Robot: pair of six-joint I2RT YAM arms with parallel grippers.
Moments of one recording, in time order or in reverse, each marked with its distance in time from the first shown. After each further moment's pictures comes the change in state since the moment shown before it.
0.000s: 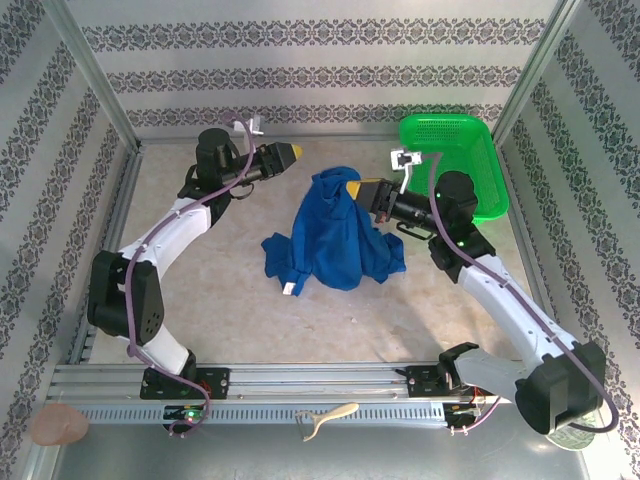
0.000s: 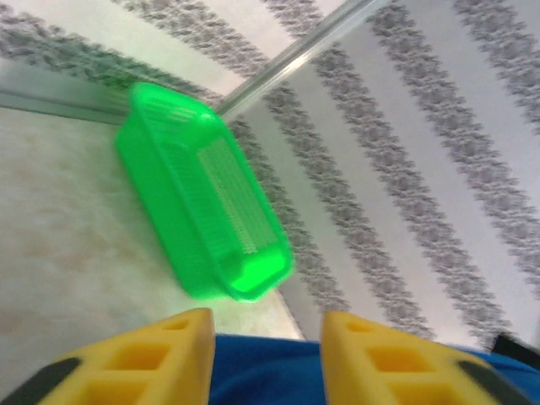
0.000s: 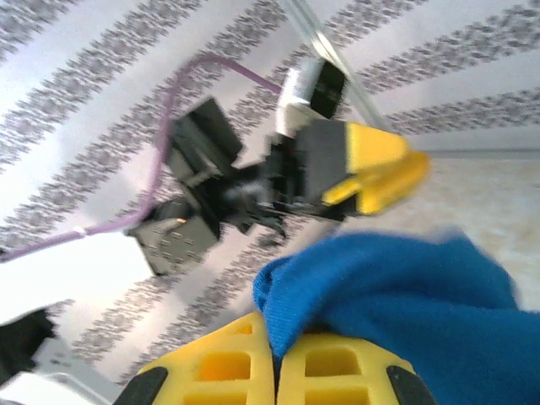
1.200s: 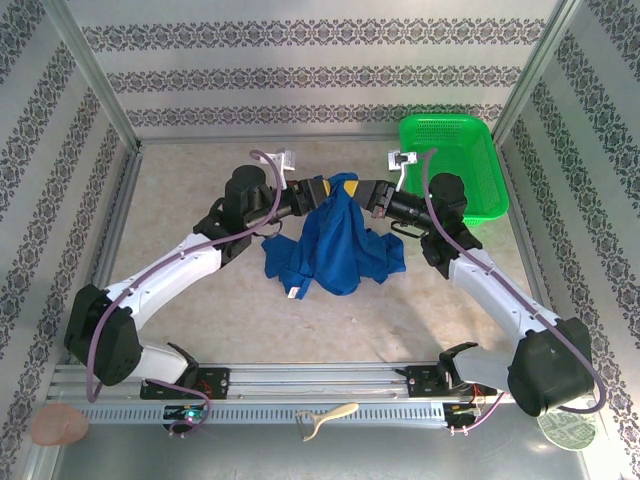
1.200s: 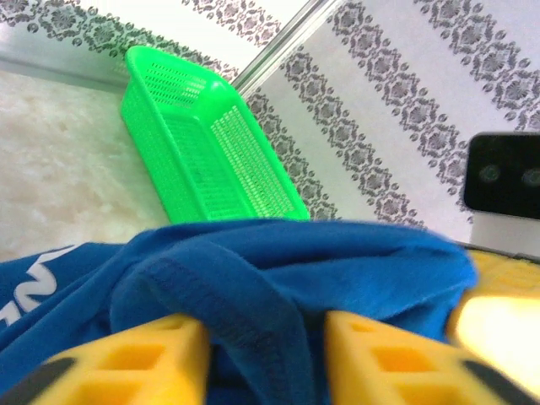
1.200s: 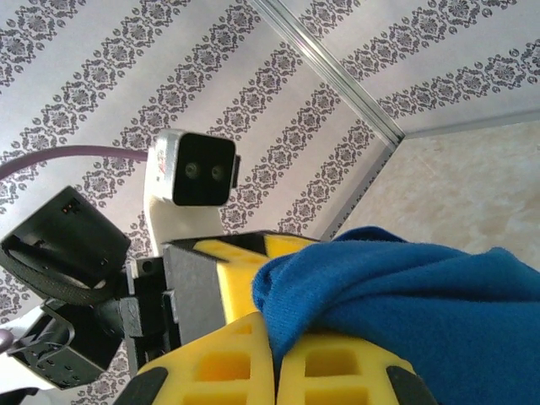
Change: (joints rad) left arm -0.321 -0.221 -0.158 -0.096 -0.394 0.075; right arm -0.020 0.079 -0.071 0.132 0.007 0.131
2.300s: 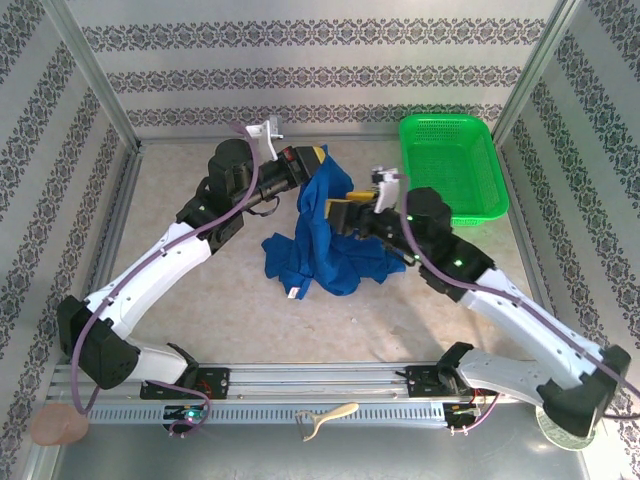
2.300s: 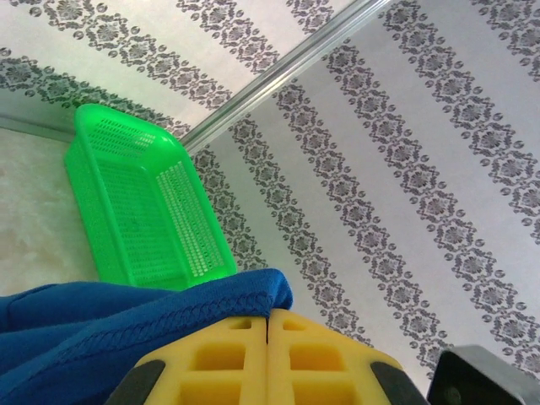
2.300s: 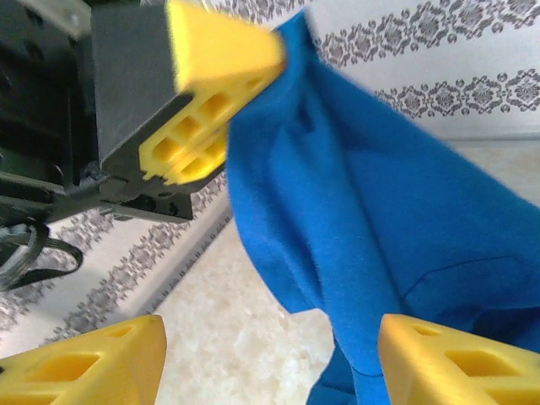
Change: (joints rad) left arm -0.005 -0.020 0.235 -0.135 -0.039 -0.167; right arm 0.399 -0.138 0.210 -0.592 0.668 -0.366
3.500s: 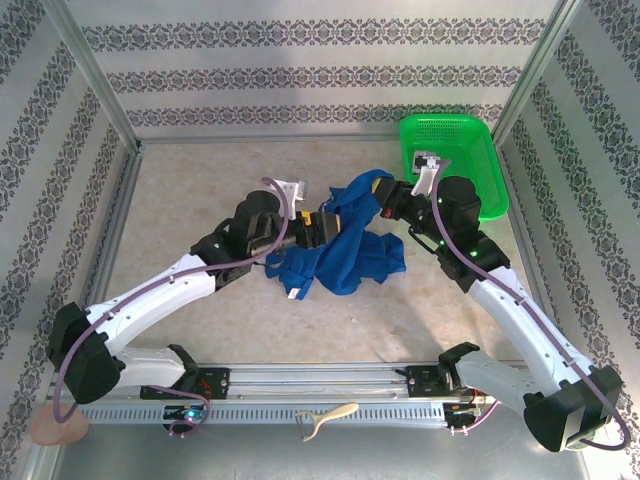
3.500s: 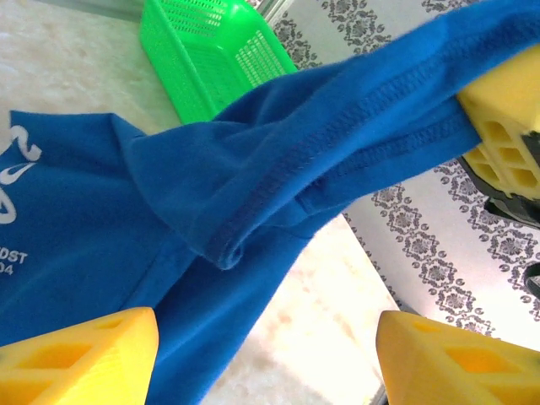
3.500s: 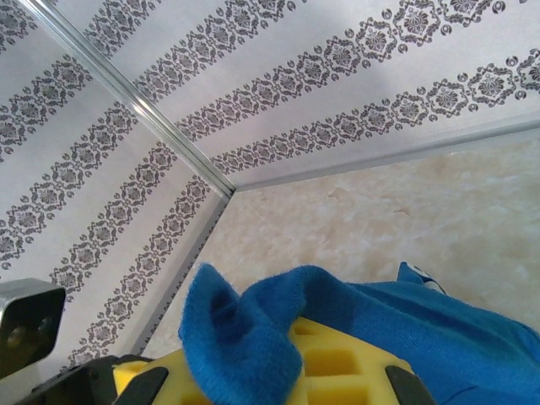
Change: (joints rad) left arm -0.168 -0.105 -0.293 -0.089 -0.135 0.260; right arm -0.340 -0.056 -0.099 0.073 -0.166 0.127
